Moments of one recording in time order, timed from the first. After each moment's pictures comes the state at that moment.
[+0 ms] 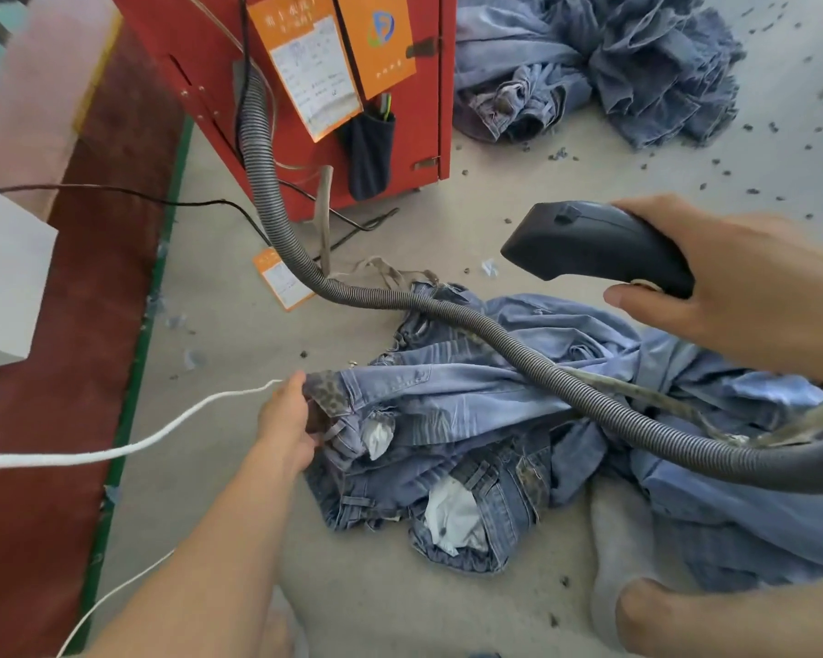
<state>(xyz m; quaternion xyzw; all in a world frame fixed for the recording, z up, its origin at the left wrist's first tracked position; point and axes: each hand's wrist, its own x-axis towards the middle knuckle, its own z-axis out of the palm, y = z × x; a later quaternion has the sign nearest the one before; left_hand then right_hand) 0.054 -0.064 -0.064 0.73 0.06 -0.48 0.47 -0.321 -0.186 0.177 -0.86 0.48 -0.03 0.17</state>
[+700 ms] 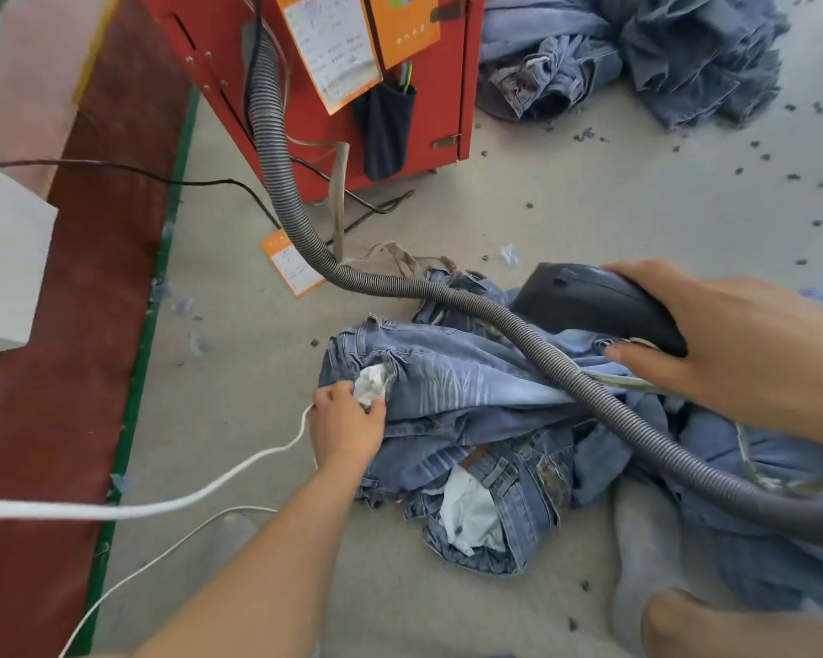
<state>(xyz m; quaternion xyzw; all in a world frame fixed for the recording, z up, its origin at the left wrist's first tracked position) 0.017 -0.049 -0.096 0.88 -0.36 -0.29 0.10 -0.298 -0.165 0.137 -0.86 0.48 0.04 0.16</state>
